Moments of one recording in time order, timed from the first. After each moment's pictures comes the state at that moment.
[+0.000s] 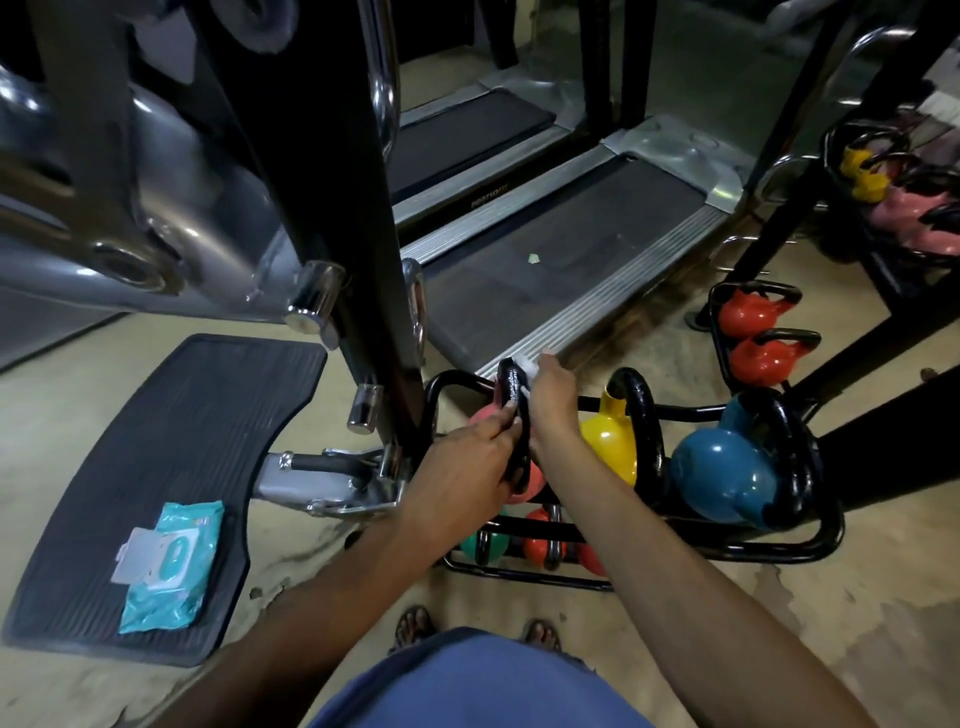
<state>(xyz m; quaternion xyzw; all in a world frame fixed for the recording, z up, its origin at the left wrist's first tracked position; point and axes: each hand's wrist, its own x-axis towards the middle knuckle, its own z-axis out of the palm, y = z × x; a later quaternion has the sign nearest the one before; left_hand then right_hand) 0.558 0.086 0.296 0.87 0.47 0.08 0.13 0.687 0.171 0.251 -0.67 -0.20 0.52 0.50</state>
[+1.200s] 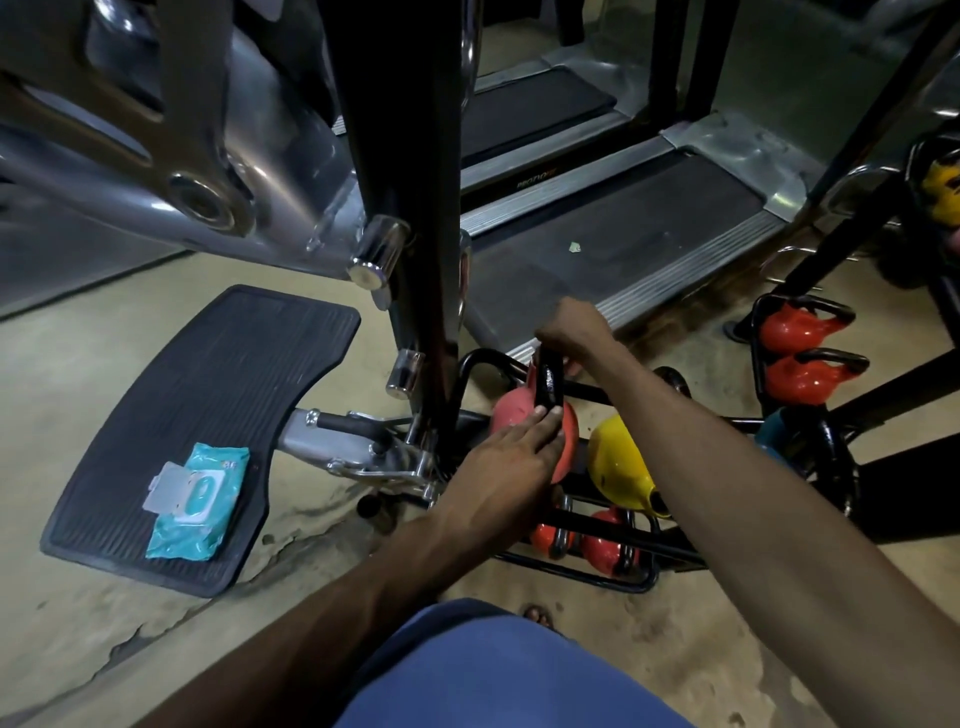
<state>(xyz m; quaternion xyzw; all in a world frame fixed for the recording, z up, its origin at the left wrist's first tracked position) 0.565 0.057 0.296 0.89 0.43 0.11 0.13 0.701 0.239 0.298 -0.73 -0.62 0.28 0.04</state>
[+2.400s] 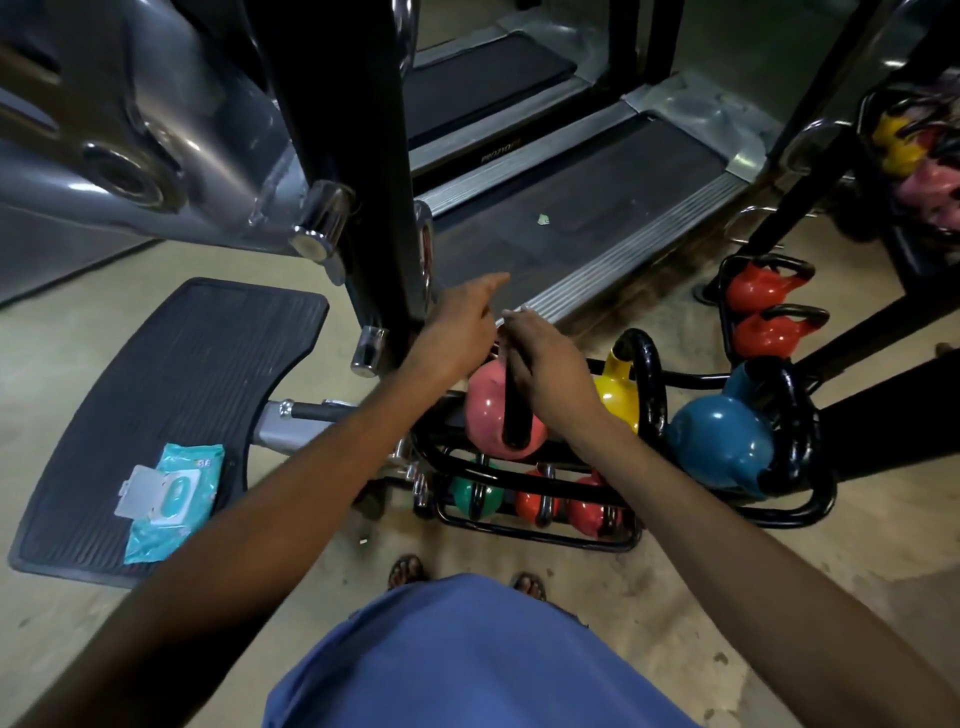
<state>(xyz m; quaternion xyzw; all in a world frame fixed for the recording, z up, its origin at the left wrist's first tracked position) 0.562 0.173 0.320 0.71 0.57 0.23 0.33 0.711 0.135 0.265 -0.58 -0.75 0.19 0.25</state>
